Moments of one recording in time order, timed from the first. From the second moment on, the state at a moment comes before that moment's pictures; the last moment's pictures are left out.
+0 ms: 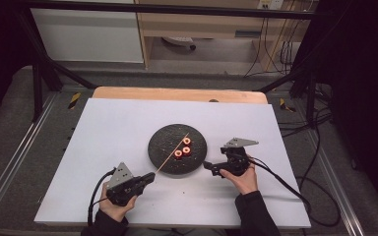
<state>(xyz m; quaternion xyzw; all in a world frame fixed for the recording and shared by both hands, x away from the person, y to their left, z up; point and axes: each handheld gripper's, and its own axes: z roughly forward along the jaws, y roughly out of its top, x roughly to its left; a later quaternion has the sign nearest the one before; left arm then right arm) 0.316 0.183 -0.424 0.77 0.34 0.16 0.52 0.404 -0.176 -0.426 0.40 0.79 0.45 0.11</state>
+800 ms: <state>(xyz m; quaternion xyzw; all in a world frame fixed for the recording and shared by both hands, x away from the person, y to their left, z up) 0.357 0.175 -0.406 0.78 0.38 0.15 0.47 0.362 -0.243 -0.452 0.40 0.79 0.45 0.12</state>
